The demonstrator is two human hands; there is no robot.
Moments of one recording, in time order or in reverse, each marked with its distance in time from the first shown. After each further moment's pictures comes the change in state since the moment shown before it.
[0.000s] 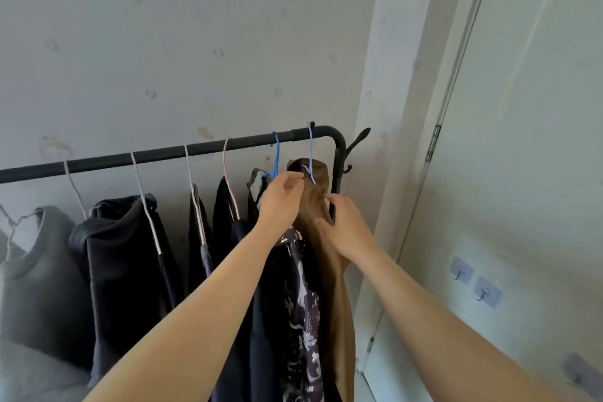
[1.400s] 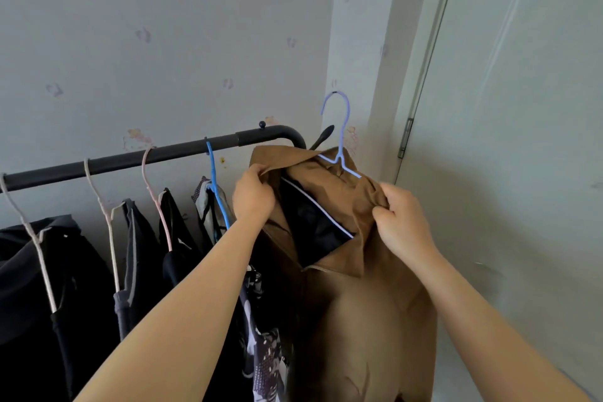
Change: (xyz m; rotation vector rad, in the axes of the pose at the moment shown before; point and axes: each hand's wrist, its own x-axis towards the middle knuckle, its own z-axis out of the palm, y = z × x) left_hand 0.092 -0.013 0.065 0.322 0.167 0.044; right_hand 0.021 0.075 -0.104 0.020 0.276 0.078
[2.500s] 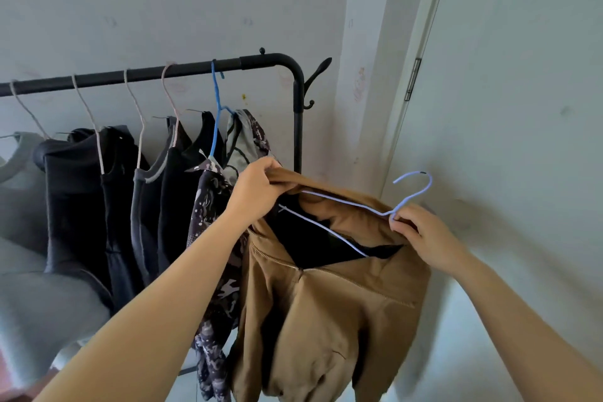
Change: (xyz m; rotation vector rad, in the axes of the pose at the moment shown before) left_hand -0.192 0.015 -0.026 -0.045 -0.212 0.005; right_hand -0.113 0.152 -0.067 -0.040 -0.456 -0.231
